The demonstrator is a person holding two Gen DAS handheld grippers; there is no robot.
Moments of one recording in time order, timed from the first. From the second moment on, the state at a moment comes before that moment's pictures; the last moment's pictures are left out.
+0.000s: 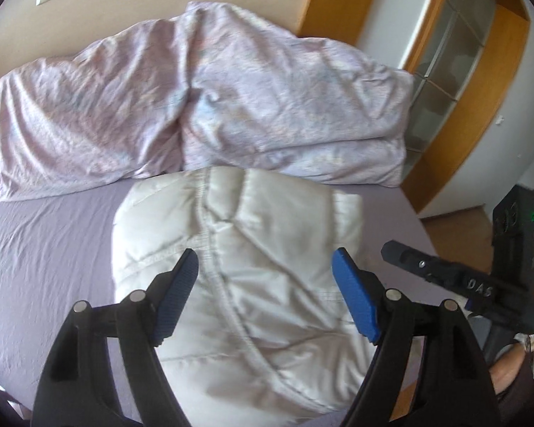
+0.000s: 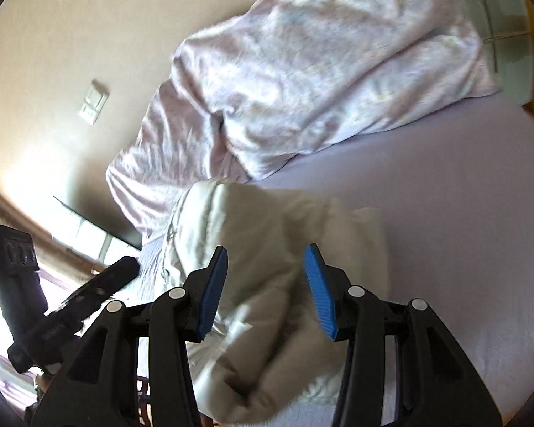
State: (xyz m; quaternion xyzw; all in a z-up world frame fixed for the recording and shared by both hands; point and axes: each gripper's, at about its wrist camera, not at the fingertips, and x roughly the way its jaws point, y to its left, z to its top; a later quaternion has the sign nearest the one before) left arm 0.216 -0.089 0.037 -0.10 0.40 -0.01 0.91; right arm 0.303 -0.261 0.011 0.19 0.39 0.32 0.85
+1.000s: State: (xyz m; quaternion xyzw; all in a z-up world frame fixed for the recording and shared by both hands) left arm 0.244 -0.059 -0.016 -0.09 0.45 0.04 0.89; right arm 0.330 -0.303 -0.093 0.25 0.47 0.20 0.82
